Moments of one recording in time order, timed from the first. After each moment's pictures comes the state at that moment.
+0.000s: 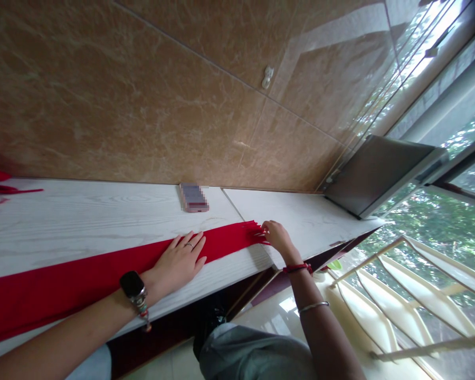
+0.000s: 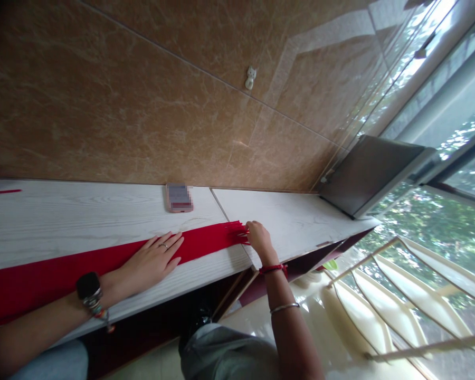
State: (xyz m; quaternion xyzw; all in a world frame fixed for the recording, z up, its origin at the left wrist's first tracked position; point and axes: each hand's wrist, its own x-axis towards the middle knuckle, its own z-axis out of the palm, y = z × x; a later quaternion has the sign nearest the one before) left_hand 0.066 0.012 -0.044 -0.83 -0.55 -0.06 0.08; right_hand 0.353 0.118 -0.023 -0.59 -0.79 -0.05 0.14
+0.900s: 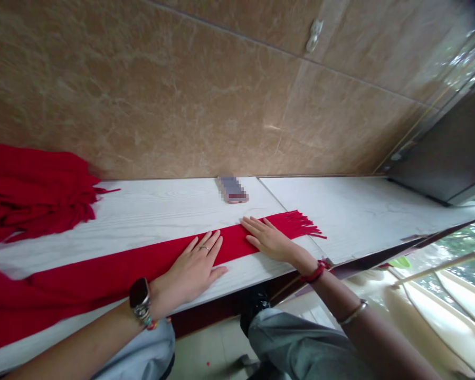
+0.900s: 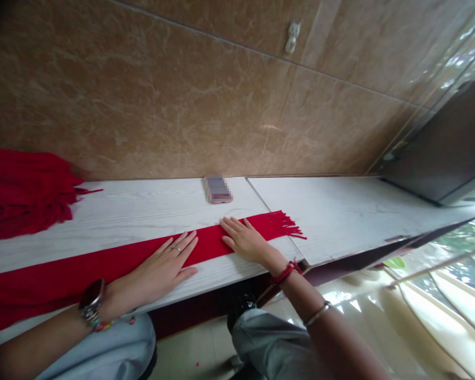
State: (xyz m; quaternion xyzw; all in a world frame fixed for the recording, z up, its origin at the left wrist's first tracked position) left_hand 0.013 -0.044 -0.015 -0.82 -0.57 0.03 0.01; right_hand 0.219 0.063 -0.039 -0.34 -0.94 0.03 0.09
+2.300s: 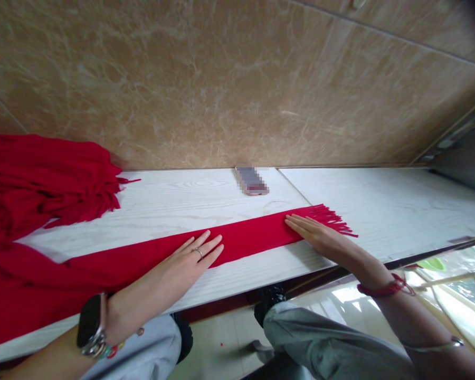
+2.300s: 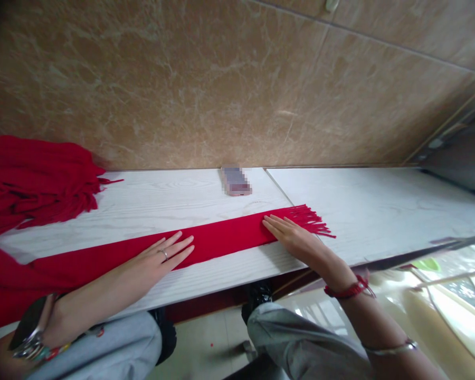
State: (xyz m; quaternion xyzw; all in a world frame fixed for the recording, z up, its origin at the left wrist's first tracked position) left_hand -0.054 -0.074 -0.016 -0.87 -0.49 0.02 0.04; right_hand 0.290 0.070 -0.043 -0.26 -0.96 -0.05 0.09
